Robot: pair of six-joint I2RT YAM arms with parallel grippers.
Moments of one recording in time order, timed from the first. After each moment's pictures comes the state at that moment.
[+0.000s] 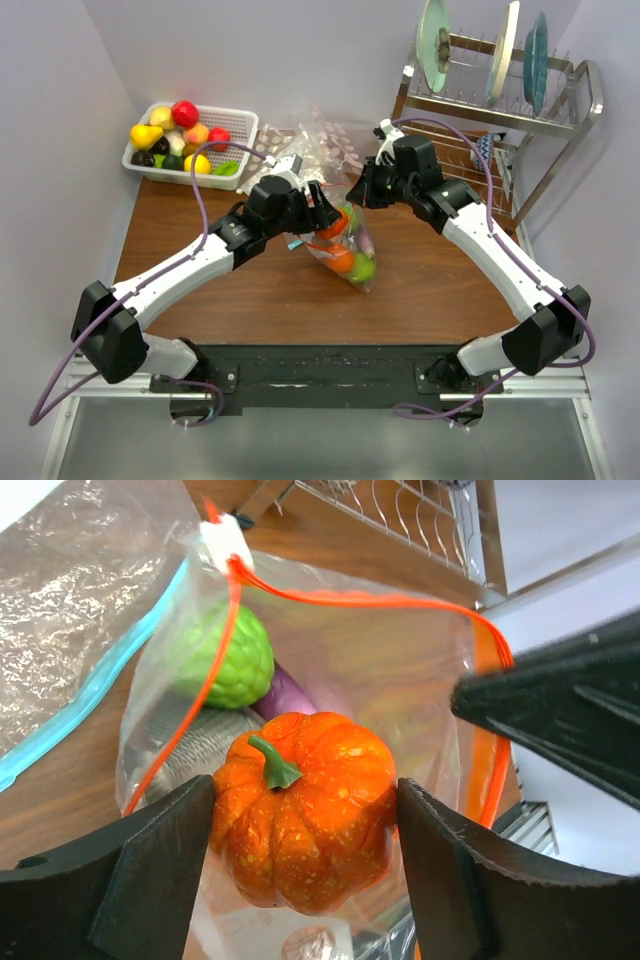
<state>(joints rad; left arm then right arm) -0.70 1.37 1.09 -0.16 0.00 -0.73 0.51 1.42 1.41 -0.54 -0.20 0.46</state>
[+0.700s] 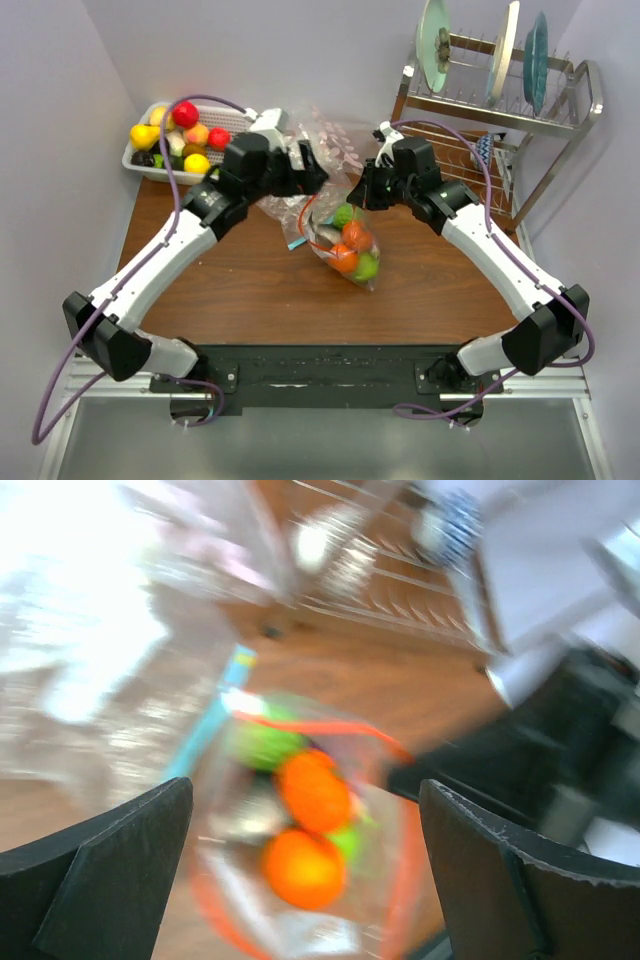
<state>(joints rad) -0.64 1.39 1.44 -0.43 -0.03 -0.54 0.51 1.42 1.39 -0.54 -0.19 0.45</state>
